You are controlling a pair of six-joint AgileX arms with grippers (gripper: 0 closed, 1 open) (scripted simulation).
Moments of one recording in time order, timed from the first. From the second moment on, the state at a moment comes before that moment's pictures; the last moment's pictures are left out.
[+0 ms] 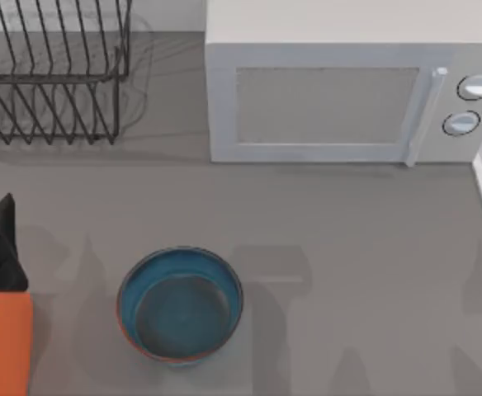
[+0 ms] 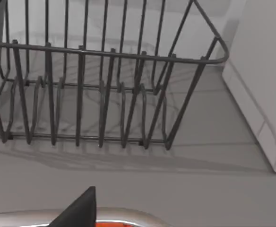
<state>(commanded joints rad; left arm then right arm) -0.15 0.30 0.29 -0.22 0.00 -0.15 0.00 0.00 0.00 0.00 0.00 0.00</state>
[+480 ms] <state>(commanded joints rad) -0.48 1.13 0.93 -0.73 0.00 -0.47 0.00 0.00 0.00 0.00 0.00 0.00</state>
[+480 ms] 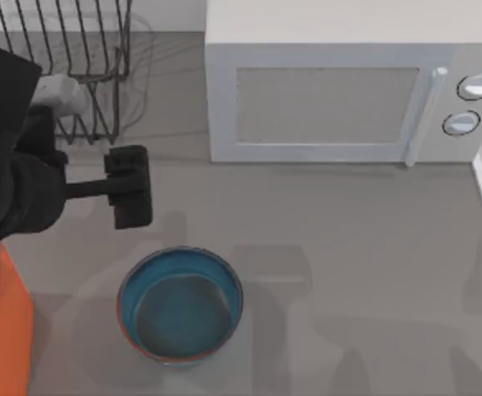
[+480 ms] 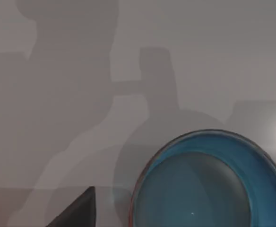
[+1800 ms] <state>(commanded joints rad) -0.83 1.95 1.55 -1.18 0.00 -0.81 0.00 0.00 0.00 0.00 0.00 0.00</state>
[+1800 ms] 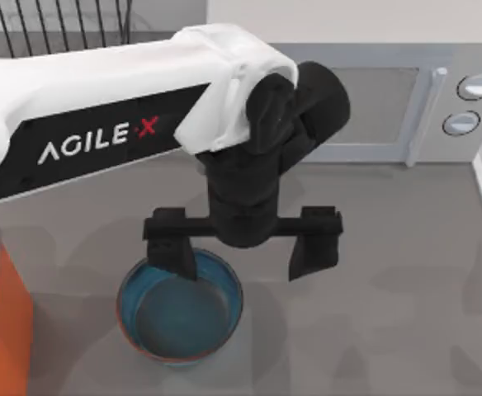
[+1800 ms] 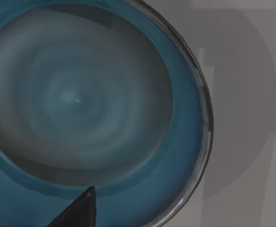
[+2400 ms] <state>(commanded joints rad) -0.83 2.03 1.34 -0.88 0.00 -0.81 0.00 0.00 0.00 0.00 0.00 0.00</state>
